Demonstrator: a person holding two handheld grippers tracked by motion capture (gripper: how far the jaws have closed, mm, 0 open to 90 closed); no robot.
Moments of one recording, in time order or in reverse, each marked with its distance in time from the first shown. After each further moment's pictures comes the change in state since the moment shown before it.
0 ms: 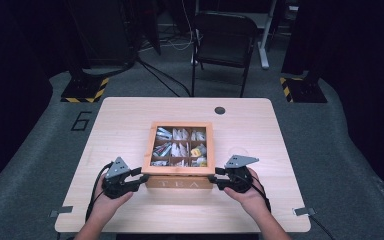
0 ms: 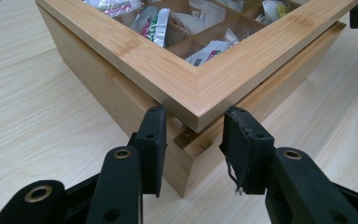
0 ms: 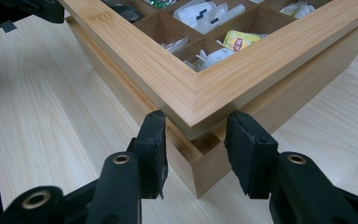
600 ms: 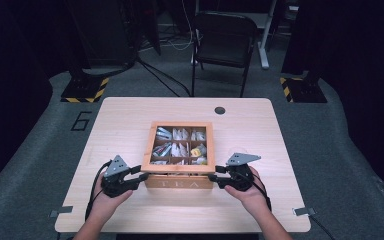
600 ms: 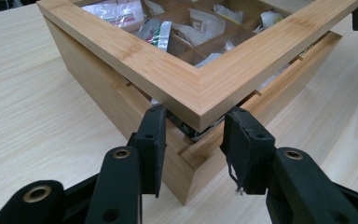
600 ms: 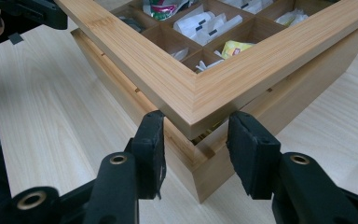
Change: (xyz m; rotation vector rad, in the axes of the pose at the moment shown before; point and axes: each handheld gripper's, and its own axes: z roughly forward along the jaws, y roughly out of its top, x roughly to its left) left arm 0.001 0.006 -0.004 -0.017 -0.001 0.000; right arm -0.001 0.007 -0.005 -0.015 0.010 0.026
